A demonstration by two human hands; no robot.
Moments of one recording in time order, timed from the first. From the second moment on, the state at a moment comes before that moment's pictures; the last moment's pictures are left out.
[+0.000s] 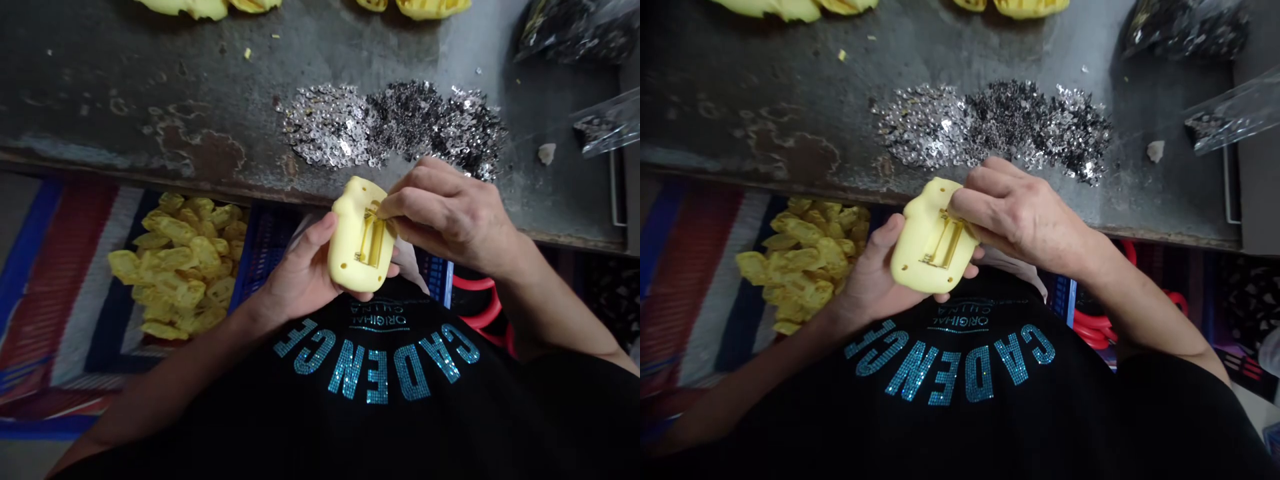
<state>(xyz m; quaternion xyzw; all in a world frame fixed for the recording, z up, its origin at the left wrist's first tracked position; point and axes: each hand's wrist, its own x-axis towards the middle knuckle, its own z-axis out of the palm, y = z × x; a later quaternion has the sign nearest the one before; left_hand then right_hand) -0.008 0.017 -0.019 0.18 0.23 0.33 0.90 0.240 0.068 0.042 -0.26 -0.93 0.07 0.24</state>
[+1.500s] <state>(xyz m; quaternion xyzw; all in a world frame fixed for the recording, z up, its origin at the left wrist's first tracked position) -0.001 0.007 -0.016 0.22 0.25 0.32 0.89 0.243 0.026 -0.005 -0.31 -0.86 -0.02 0.41</state>
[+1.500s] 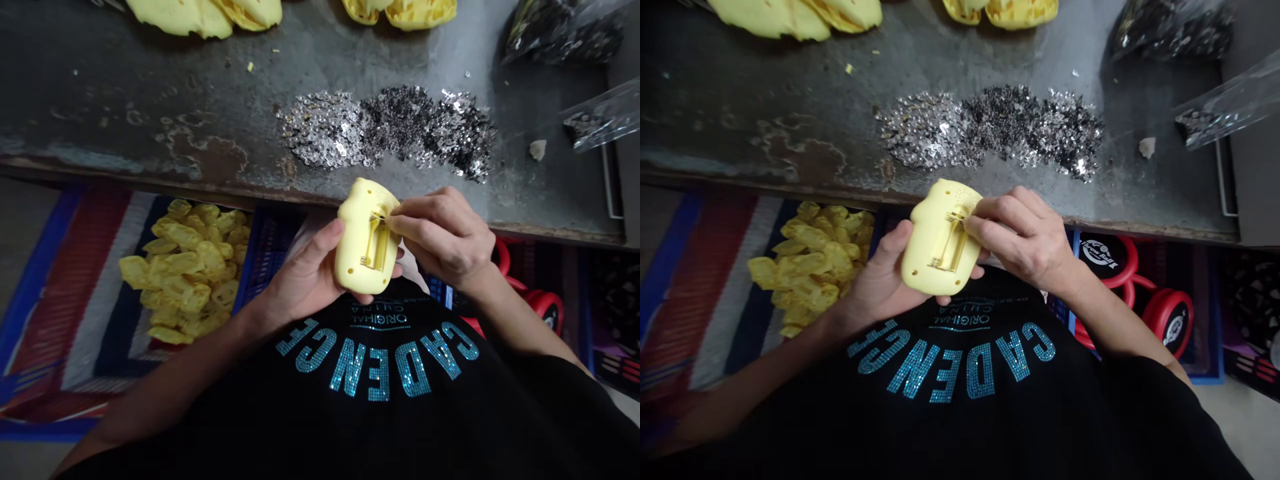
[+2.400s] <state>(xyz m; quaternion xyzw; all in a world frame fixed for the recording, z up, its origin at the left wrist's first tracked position) -0.002 -0.013 -0.001 0.42 0.39 0.43 0.70 0.231 0.028 -0.026 -0.39 -0.71 0.34 0.48</state>
